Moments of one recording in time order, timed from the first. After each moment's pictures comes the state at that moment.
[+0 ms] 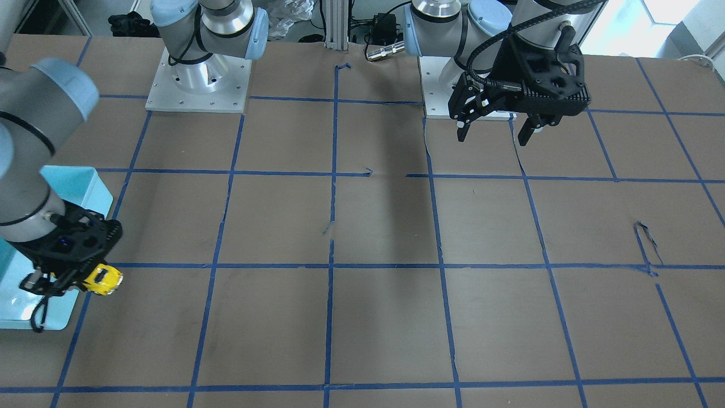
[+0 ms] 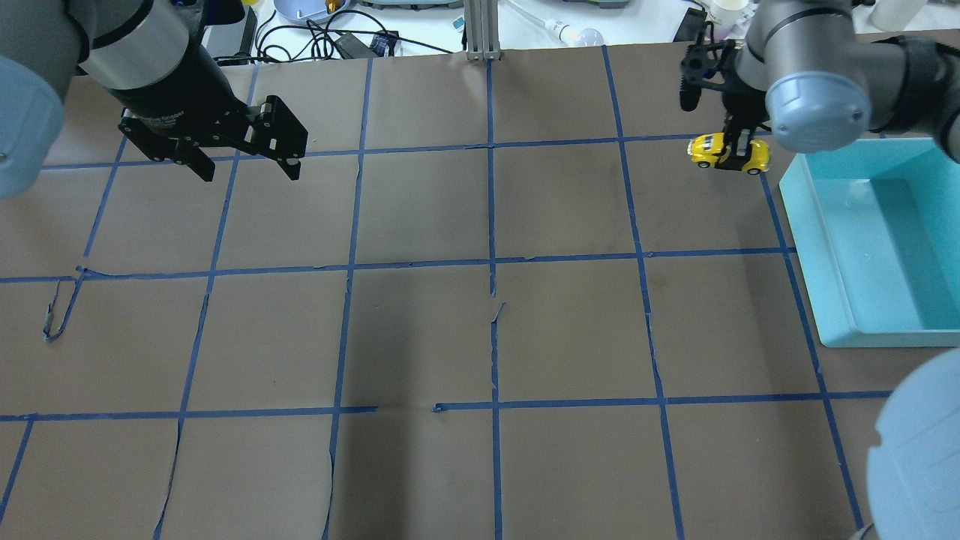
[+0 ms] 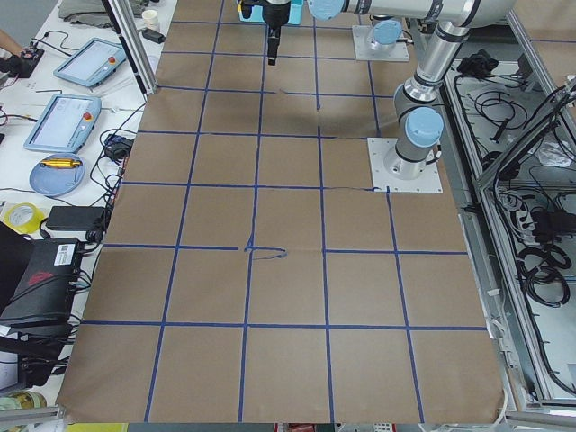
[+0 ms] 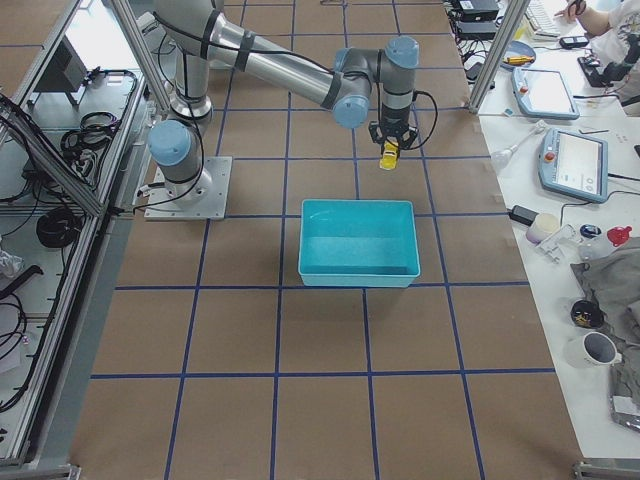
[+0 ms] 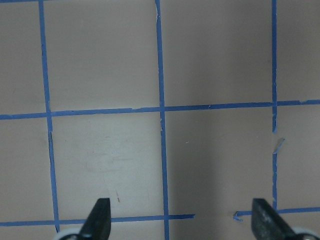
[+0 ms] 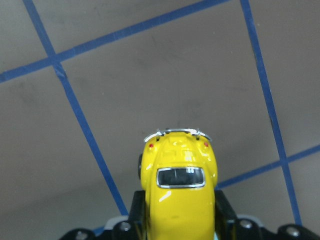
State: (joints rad) left arm -1.58 -1.52 -1.57 -1.54 1.56 0.03; right arm 1.34 -1.26 1.60 -2.01 -1.65 -1.46
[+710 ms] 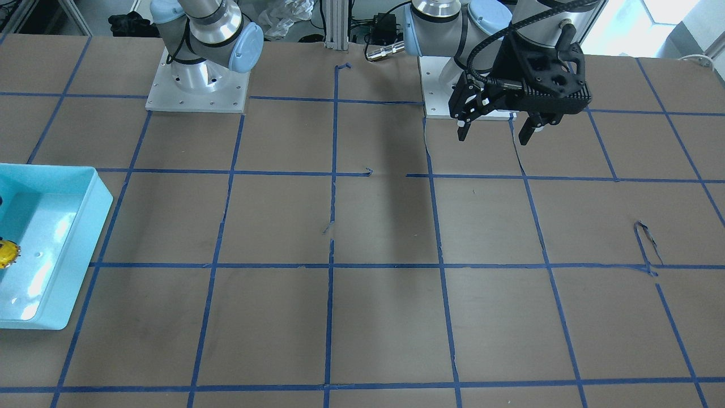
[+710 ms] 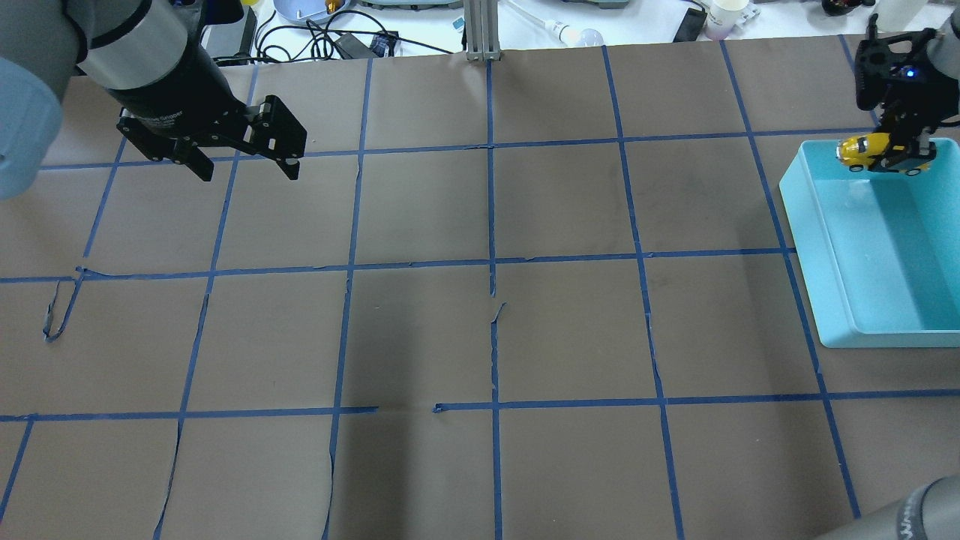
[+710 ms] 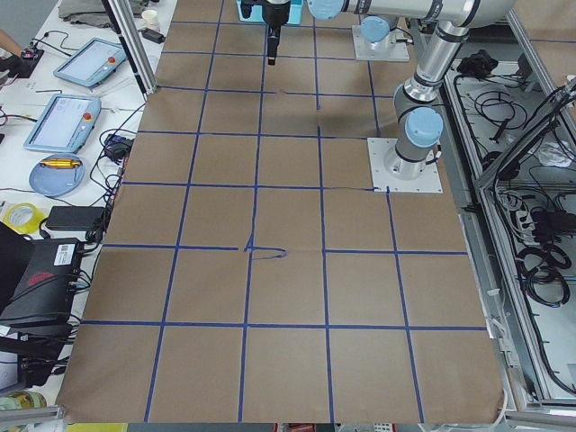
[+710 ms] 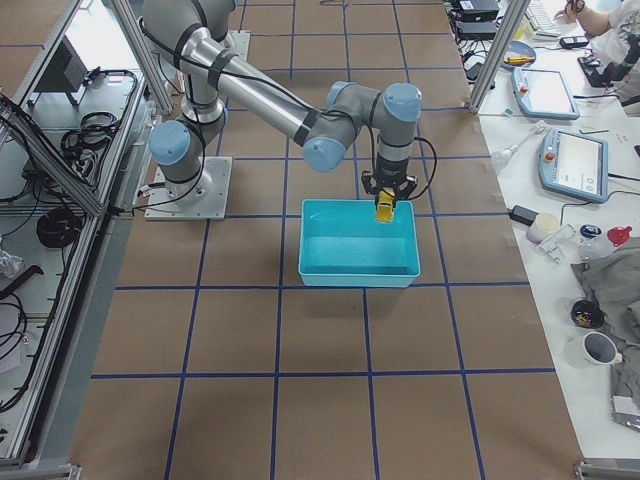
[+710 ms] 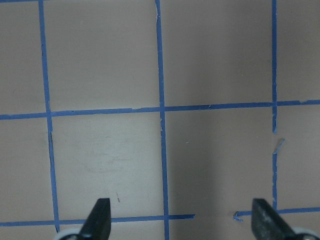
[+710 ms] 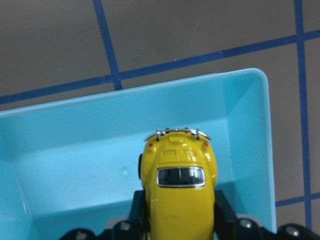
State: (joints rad) left arm -1.58 -1.52 -1.57 -1.53 1.56 0.03; right arm 1.07 -1.26 1.61 -2.00 -1.66 -1.90
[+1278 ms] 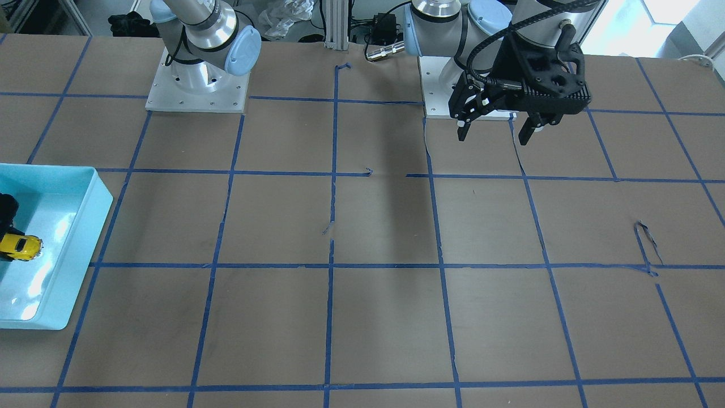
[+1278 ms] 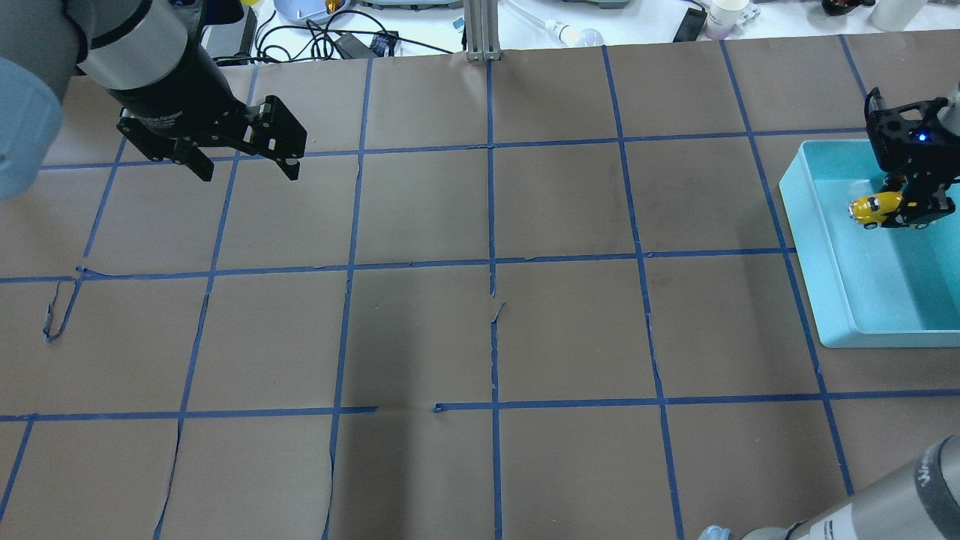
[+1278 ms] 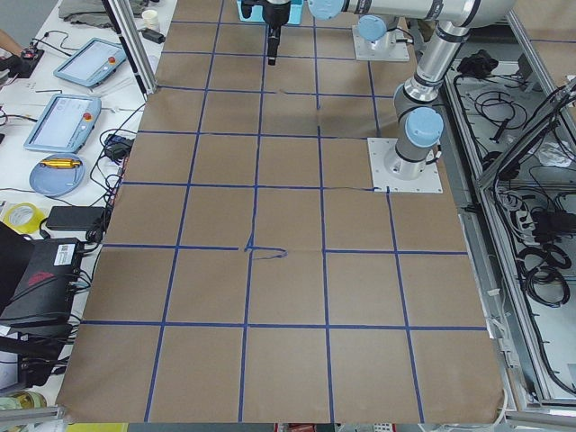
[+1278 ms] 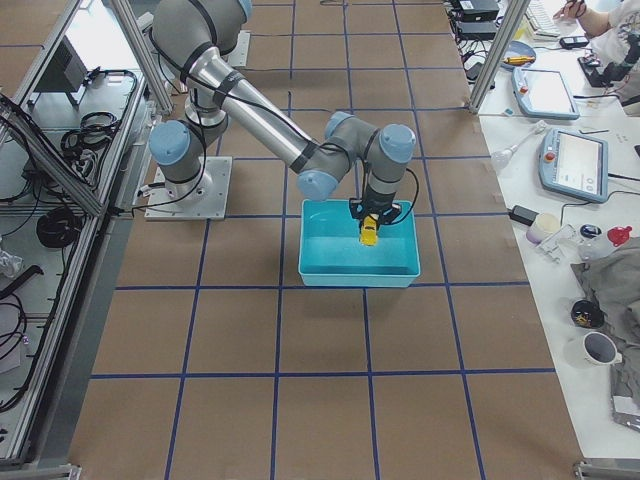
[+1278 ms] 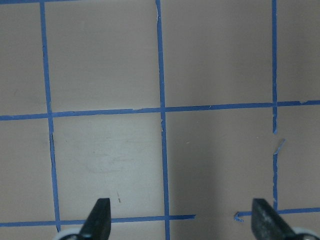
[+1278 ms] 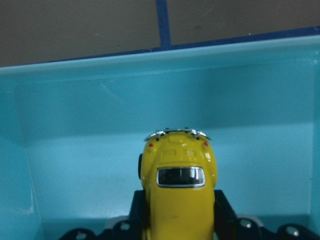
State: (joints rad) left arm -1.58 -1.52 -1.57 -1.54 1.56 0.03; right arm 1.01 -1.18 1.68 -2.01 -1.66 -2.02
